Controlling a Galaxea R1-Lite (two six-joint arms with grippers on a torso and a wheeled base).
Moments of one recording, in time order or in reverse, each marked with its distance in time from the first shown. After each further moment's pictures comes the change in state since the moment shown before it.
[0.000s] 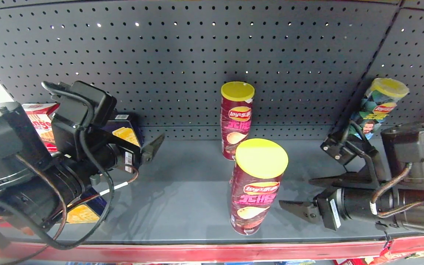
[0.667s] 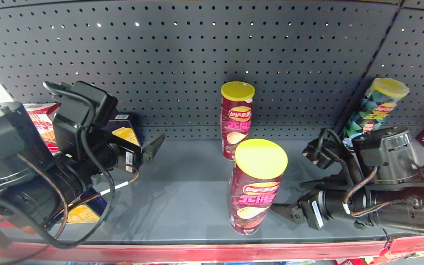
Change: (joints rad) left arm -0.001 0.004 -0.004 0.000 0.000 0.000; right arm 0.014 0.080 -0.014 -0.023 -0.025 0.000
